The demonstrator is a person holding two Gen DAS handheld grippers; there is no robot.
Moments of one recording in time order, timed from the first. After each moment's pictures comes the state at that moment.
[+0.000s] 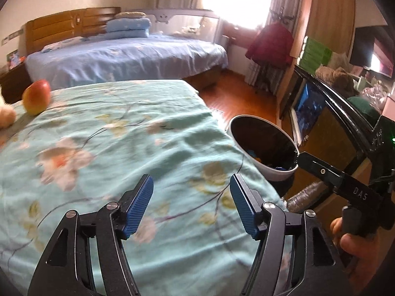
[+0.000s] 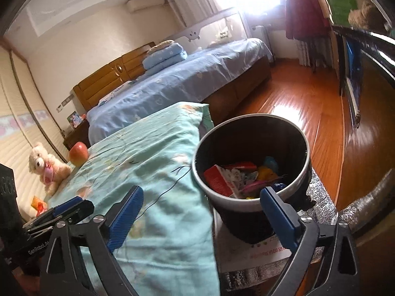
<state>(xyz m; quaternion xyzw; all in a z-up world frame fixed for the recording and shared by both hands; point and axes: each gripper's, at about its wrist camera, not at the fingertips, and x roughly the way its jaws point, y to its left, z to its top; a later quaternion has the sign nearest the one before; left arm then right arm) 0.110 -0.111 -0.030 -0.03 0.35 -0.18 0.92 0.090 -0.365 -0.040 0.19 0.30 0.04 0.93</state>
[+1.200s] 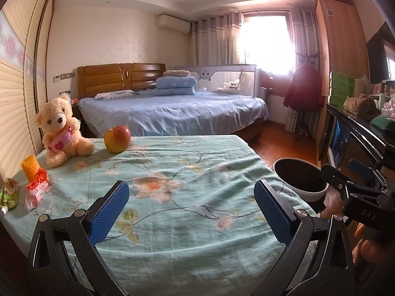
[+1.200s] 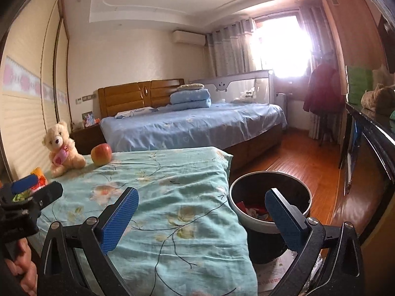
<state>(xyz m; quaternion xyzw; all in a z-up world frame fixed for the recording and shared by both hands) 0.011 -0.037 0.006 0.00 0.18 -0.04 0.98 0.019 -0.272 -0.001 0.05 0.15 0.04 0.99</state>
